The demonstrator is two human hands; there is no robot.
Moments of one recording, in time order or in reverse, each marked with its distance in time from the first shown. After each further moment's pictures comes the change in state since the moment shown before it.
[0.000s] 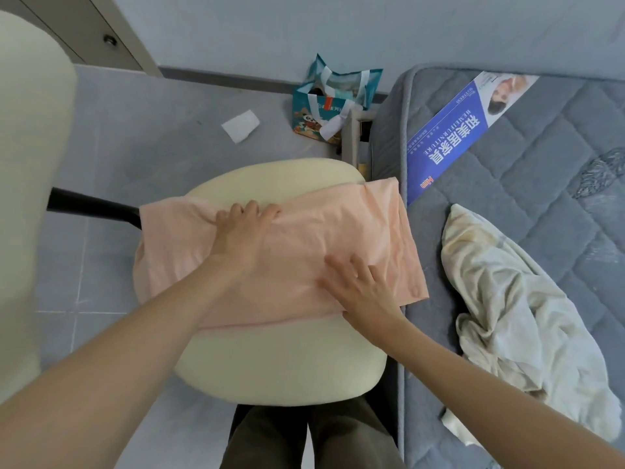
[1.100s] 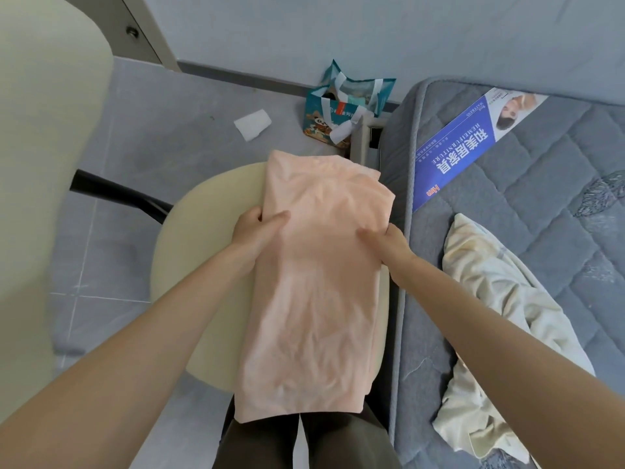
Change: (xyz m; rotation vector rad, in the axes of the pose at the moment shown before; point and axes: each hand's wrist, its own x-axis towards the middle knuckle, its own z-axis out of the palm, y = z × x) left_hand -0.010 0.014 -0.011 -1.377 -0.012 -0.620; right_hand 0.060 0.050 -0.026 1.494 0.005 0.899
